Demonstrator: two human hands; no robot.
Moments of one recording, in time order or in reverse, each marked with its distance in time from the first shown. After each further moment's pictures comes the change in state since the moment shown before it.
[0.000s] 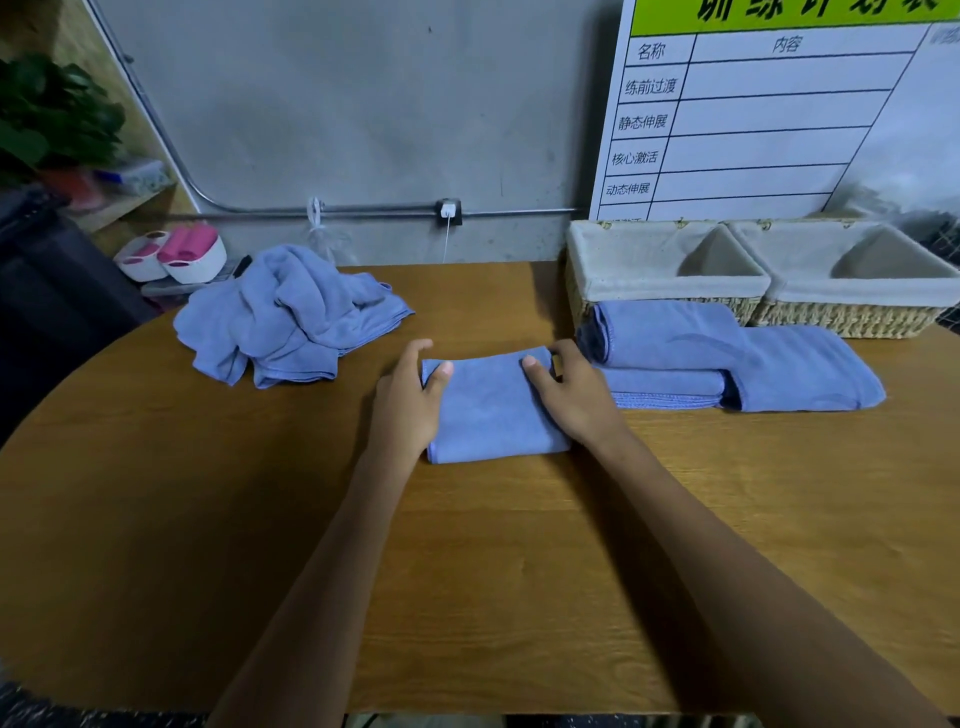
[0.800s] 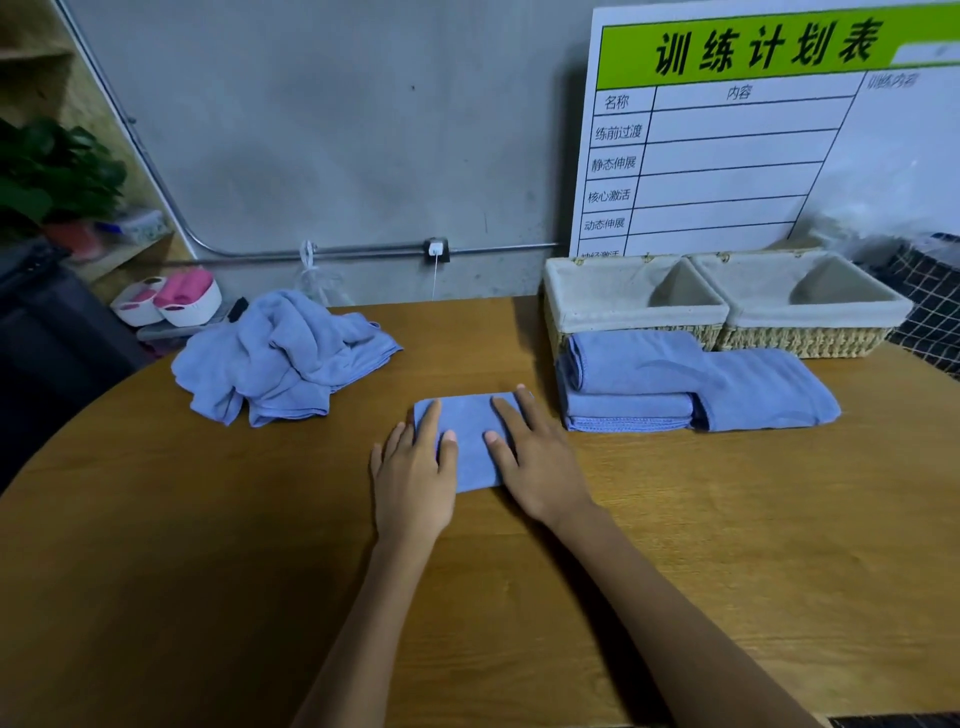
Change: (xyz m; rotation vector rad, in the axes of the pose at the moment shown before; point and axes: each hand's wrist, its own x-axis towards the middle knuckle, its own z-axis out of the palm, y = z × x) left_hand -0.050 0.000 0.024 0.321 0.002 0.024; right_hand -0.045 0.005 0.026 -0.314 -0.053 -0.180
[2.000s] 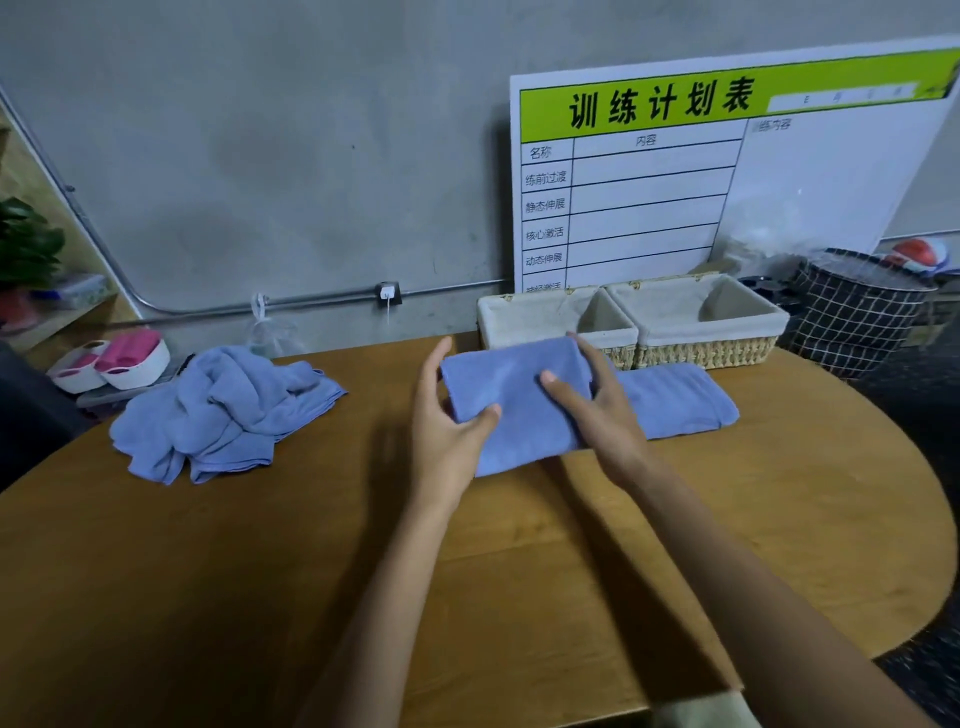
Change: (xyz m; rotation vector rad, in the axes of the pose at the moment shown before) left_hand 0.001 0.130 -0.026 -0.933 0.014 0.183; right_hand -0.017 0.044 -0.145 0.924 0.261 0.144
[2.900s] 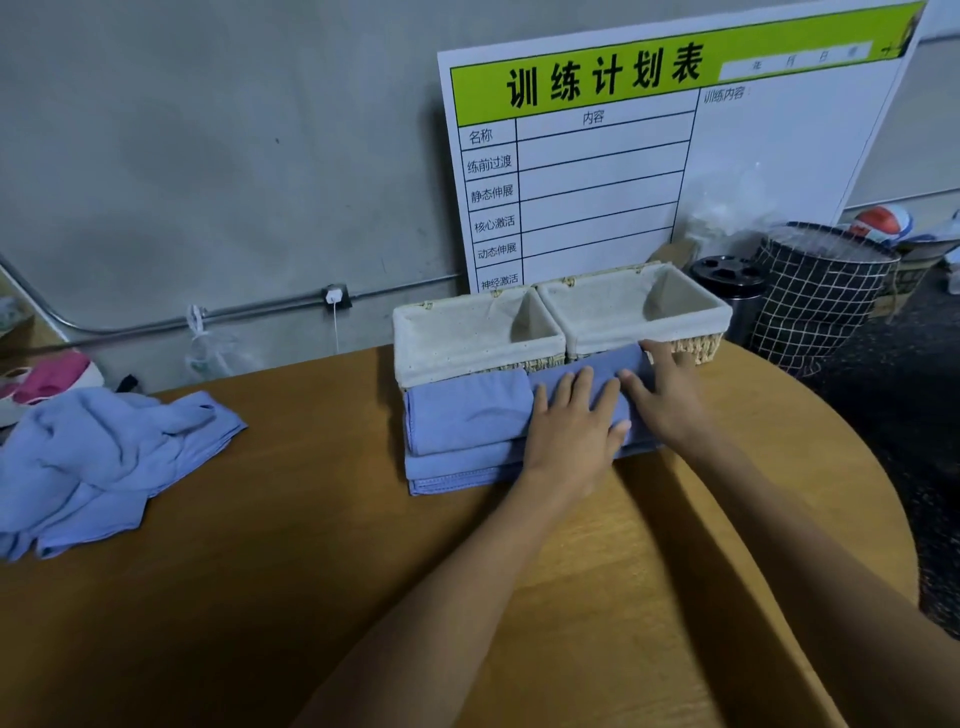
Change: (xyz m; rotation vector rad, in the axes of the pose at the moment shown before) left_hand 0.025 -0.040 0.238 1.141 -0.637 0.469; right_hand 0.085 0.075 -0.189 -0.851 0.302 -0.065
